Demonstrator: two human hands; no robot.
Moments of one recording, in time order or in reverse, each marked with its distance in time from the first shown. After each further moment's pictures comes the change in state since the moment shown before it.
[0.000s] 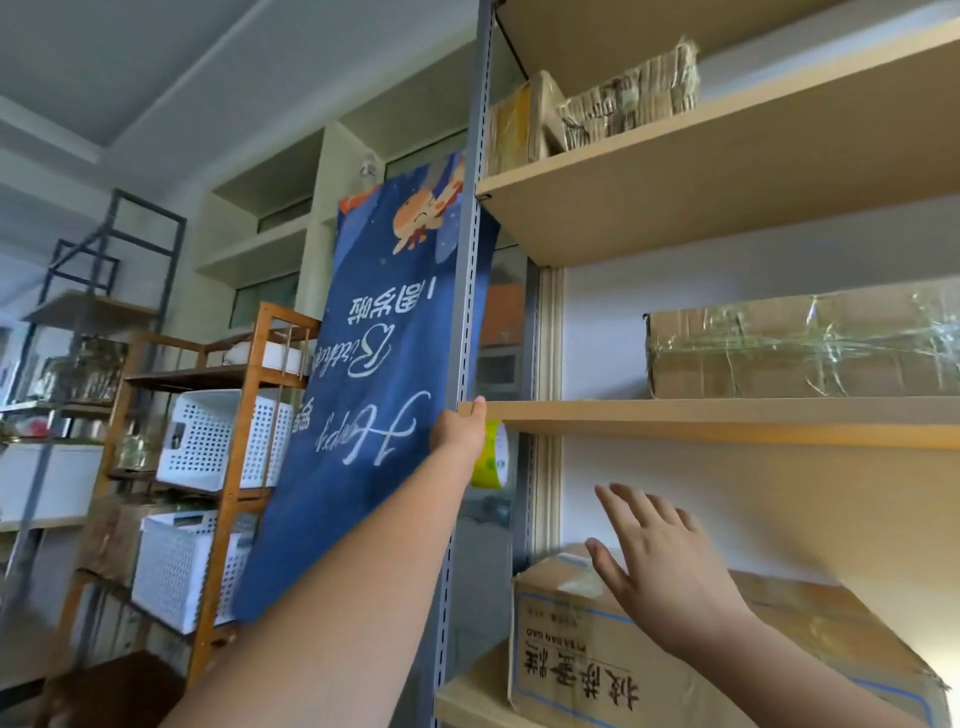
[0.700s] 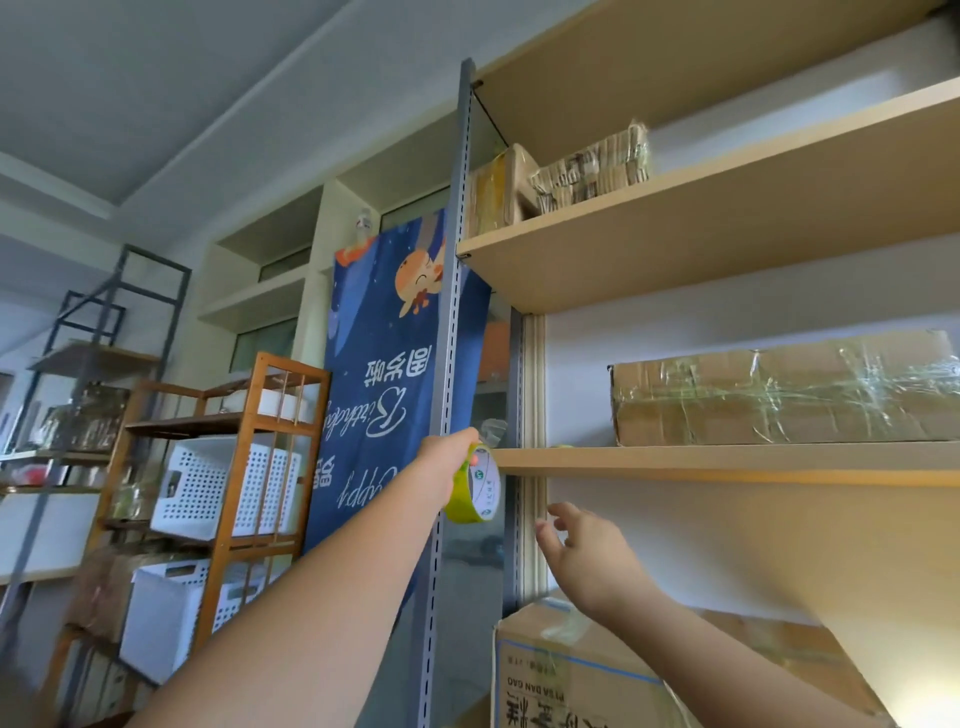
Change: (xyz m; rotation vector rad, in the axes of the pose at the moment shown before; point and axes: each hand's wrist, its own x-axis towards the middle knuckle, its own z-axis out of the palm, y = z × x) left_hand -0.037 0.047 -0.018 -0.213 -0.134 -0.075; right_hand 0.040 -0.025 -0.037 0.622 -0.128 0.216
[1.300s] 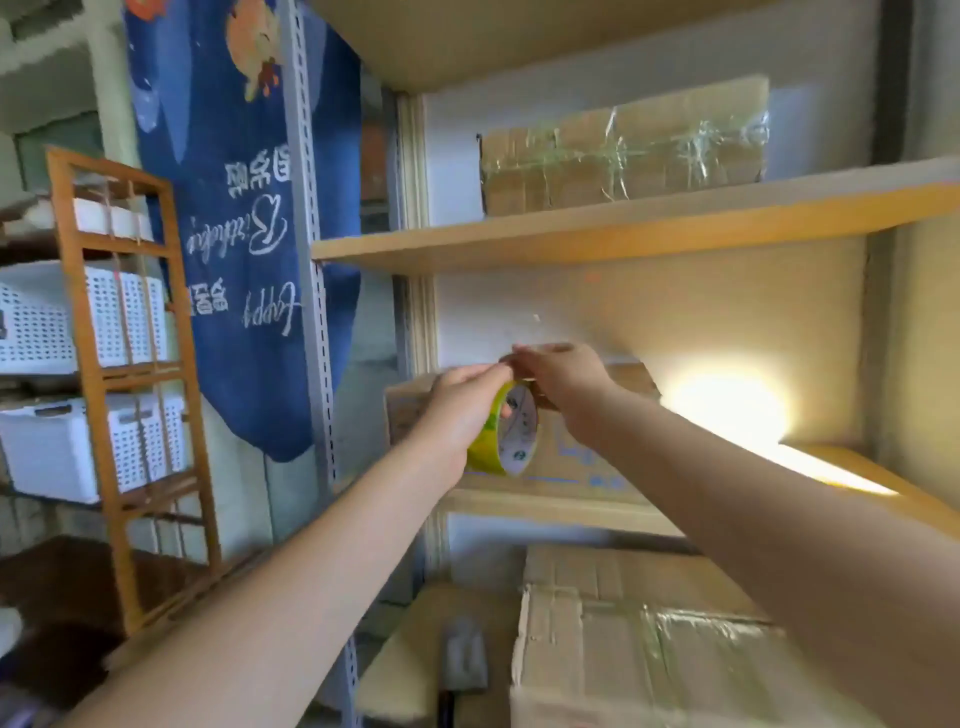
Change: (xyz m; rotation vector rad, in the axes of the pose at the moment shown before) left_hand -0.209 -0.107 0.076 -0.041 -0.344 0.009; right_hand -0.086 0.070 -0.034 0.635 0.116 0.500
